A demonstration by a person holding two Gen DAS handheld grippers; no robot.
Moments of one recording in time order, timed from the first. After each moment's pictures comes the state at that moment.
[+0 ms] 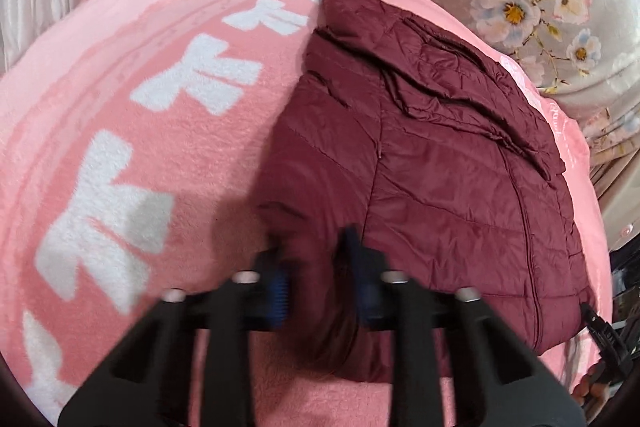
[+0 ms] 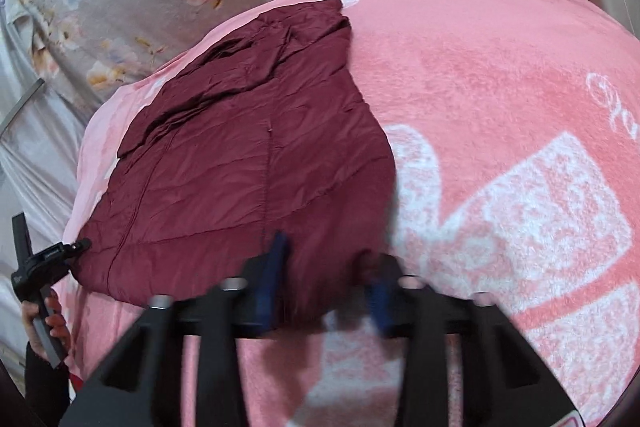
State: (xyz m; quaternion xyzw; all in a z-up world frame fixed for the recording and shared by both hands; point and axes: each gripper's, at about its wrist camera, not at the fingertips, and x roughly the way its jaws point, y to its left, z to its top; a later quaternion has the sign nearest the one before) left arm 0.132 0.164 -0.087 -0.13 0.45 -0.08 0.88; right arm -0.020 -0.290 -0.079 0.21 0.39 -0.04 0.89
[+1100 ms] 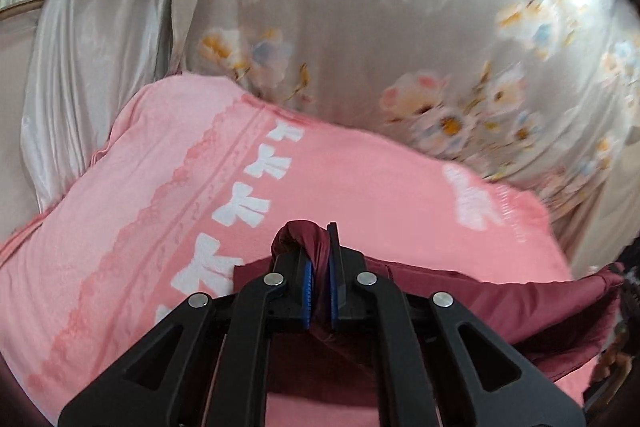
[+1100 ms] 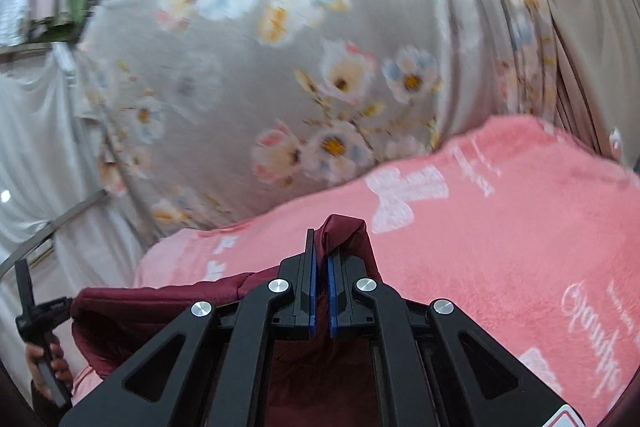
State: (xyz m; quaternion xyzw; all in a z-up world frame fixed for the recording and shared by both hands) left arm 0.134 0.163 0.111 -0.11 0.29 -0.08 0.95; right arm 0.004 -0.316 0.093 0.23 0.16 -0.05 0.96
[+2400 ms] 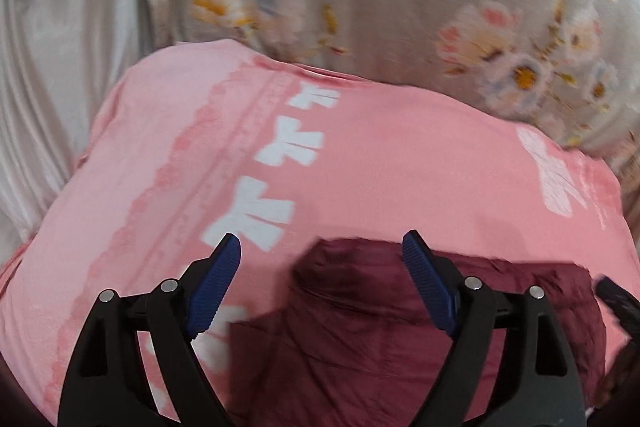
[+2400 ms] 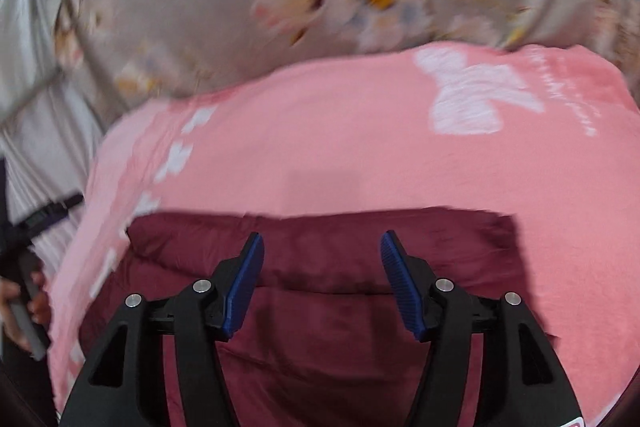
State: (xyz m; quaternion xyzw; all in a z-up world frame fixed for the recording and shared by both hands) left arm 0.266 0.118 0.036 -0.04 0.35 -0.04 0.94; right arm 0.211 -0.205 -0.029 0.10 0.38 0.02 0.92
